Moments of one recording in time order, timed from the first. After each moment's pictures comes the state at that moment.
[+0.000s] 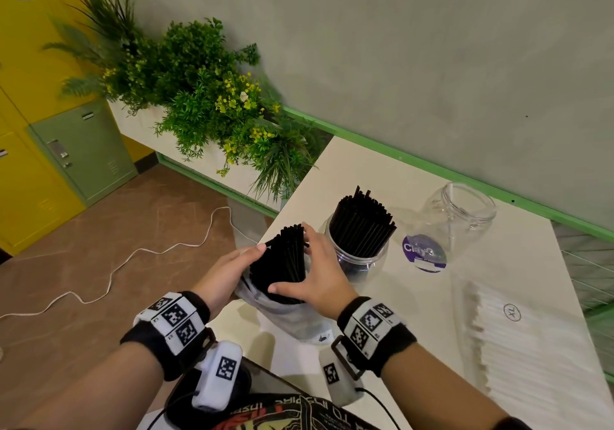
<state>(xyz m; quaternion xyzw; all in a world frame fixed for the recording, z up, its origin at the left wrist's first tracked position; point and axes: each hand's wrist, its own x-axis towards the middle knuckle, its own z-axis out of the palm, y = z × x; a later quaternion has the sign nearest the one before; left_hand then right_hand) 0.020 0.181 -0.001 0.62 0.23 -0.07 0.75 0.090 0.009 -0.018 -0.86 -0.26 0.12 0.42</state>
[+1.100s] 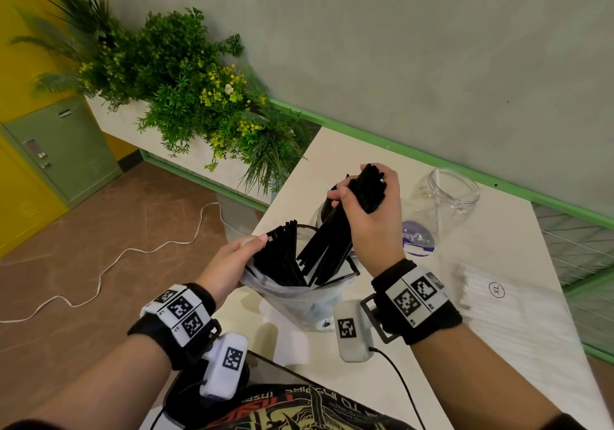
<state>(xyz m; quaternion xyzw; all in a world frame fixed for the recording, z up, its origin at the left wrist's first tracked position) 0.024 0.171 -0.001 0.64 0.22 -0.07 0.73 0.092 -0.018 0.080 -0.70 -0.15 -0.09 0.69</state>
